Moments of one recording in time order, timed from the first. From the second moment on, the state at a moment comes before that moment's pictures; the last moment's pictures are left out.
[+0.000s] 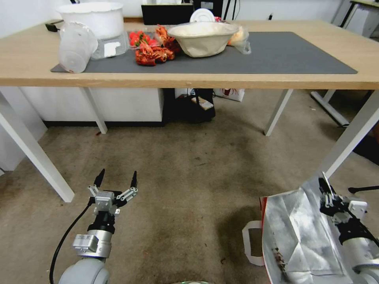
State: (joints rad) left arm 1.69 -1.31 -0.56 -2.08 -0.15 -0.26 -0.08; right arm -1.76 1.23 0.95 2.12 0.50 0.02 -0.17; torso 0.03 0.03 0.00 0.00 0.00
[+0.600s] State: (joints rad) left arm 1.69 -1.29 -0.58 -2.10 -0.19 -0.26 -0.04; right arm -1.77 1.01 1.05 2.36 0.84 -0.04 -0.42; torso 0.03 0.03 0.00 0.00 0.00
